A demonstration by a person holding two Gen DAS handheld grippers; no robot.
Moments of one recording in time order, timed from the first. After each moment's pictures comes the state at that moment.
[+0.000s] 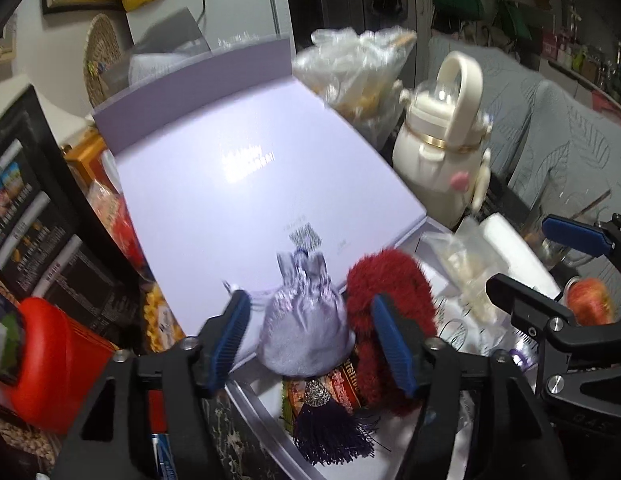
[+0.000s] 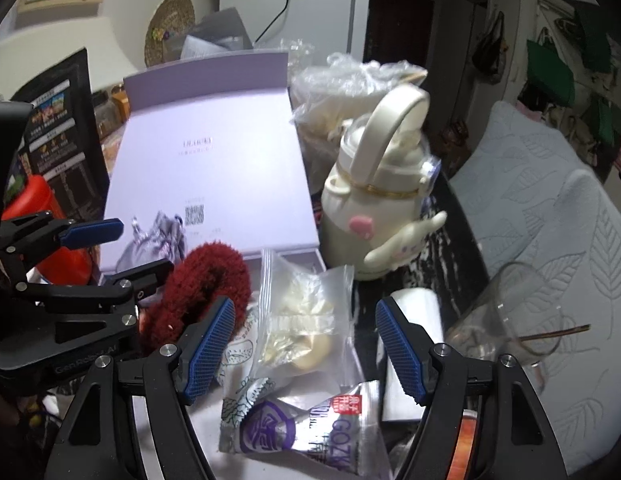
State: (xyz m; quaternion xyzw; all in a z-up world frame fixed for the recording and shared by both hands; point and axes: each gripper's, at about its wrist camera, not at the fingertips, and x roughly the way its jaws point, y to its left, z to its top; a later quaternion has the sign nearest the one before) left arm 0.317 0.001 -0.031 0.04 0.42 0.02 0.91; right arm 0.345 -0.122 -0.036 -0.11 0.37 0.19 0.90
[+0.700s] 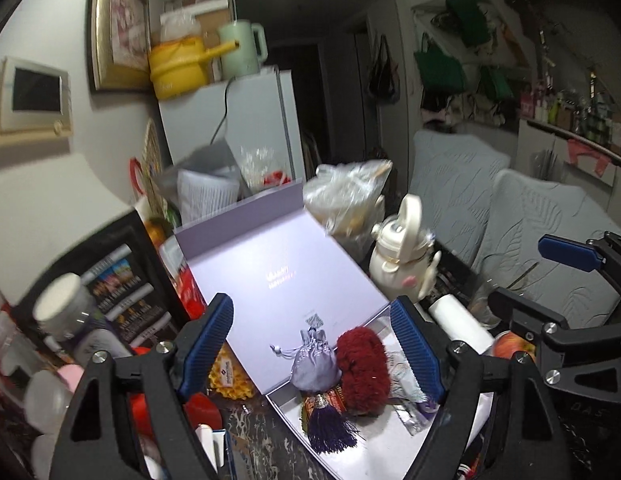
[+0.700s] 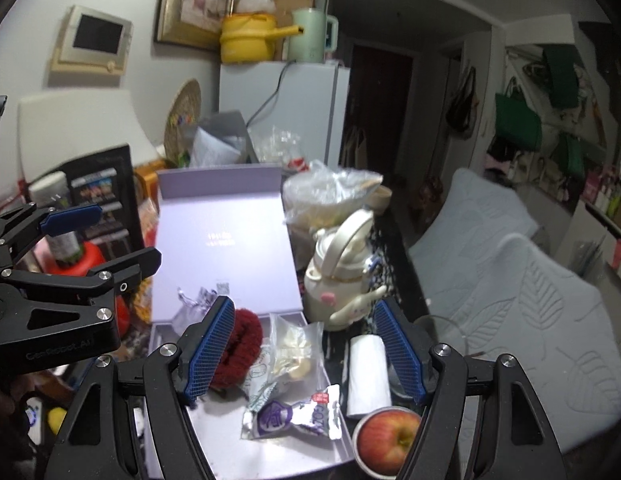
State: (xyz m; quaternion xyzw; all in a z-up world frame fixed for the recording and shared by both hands) left arm 0.233 -0.010 0.093 0.05 0.27 0.02 0.96; right arm 0.259 -0.144 0.078 -0.10 0.26 0.18 0.94
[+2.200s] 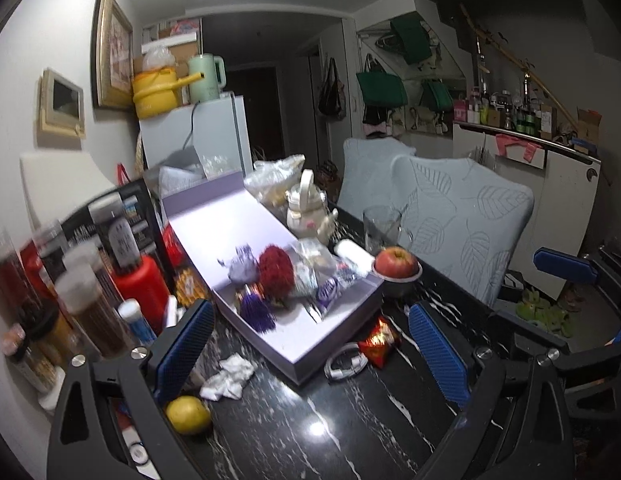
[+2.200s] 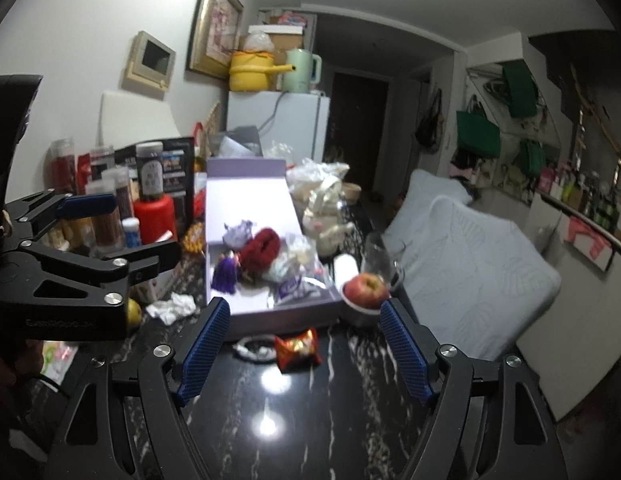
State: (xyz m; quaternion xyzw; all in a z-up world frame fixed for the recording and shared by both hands) left arm -0.001 -0.072 0.077 0.05 0.24 -0.06 0.97; right arm -0.001 -0.216 0.051 -0.09 0.22 0.14 0.96
